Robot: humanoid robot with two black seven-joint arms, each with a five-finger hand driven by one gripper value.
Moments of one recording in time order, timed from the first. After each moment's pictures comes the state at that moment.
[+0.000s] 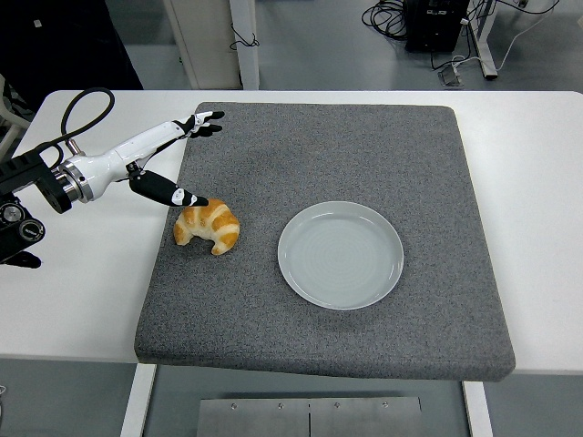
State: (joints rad) left arm -0.92 0.78 -0.27 -1.36 1.07 0.08 -0.27; right arm -0.11 0.00 0.02 0.11 -0.11 0.03 0.41
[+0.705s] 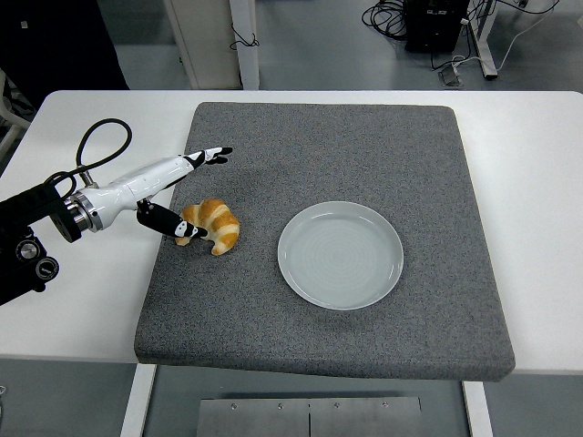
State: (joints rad) left arm -0.84 0.75 -0.27 -1.36 1.29 0.17 -0.26; right arm -0.11 0.00 0.02 0.11 -0.11 0.03 0.41
